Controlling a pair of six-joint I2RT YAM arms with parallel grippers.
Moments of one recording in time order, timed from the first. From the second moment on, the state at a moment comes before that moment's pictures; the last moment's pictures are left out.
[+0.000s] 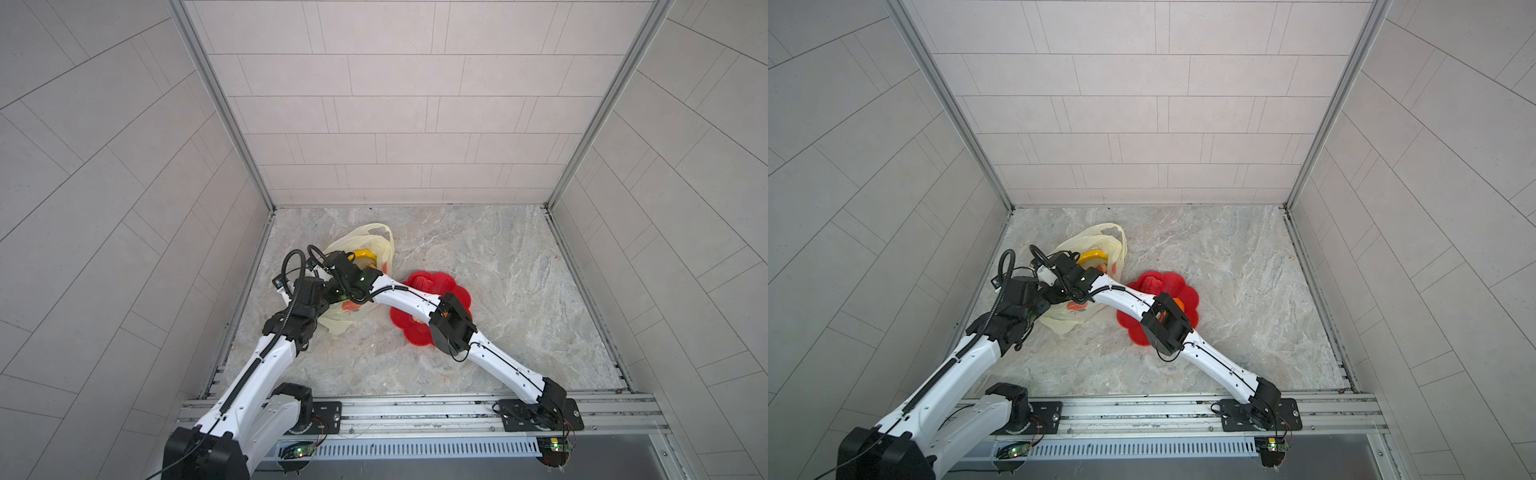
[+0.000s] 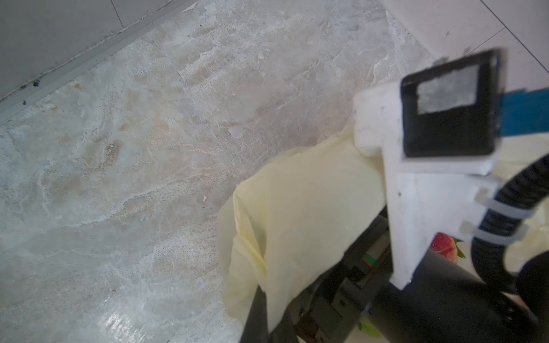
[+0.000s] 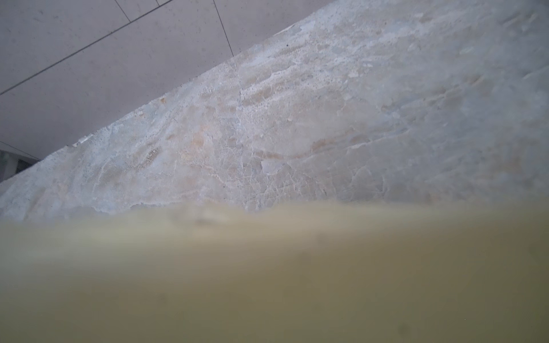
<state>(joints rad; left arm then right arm) -0.20 0.93 0.56 -0.52 -0.38 -0.84 0.95 2.82 2.63 -0.46 -0.24 0.06</state>
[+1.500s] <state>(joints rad) -0.20 0.97 0.54 -0.48 -0.44 -0.82 0.87 2.00 1.67 -0.39 -0.08 0.14</state>
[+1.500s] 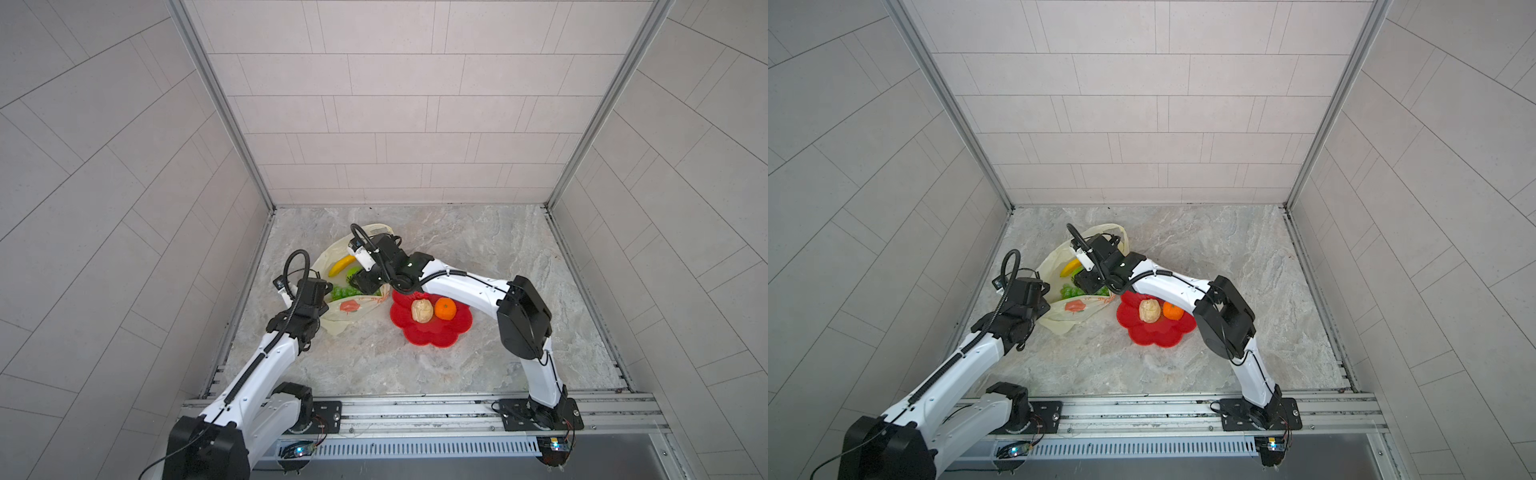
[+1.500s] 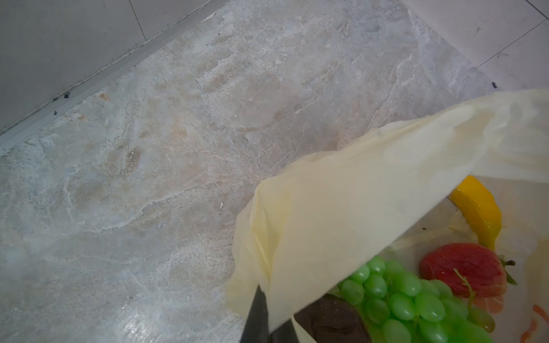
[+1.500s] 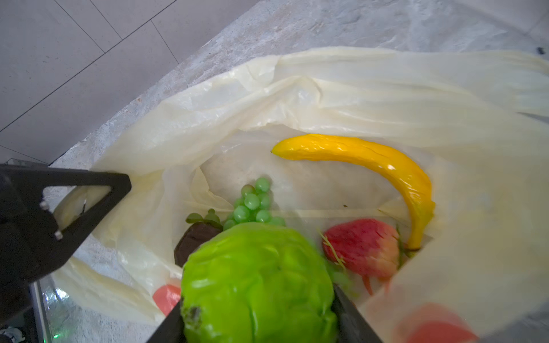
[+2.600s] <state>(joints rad) -0.20 1.01 0.54 -0.46 -0.39 -0.79 0.86 1.25 0.93 -0.68 0.20 0.38</state>
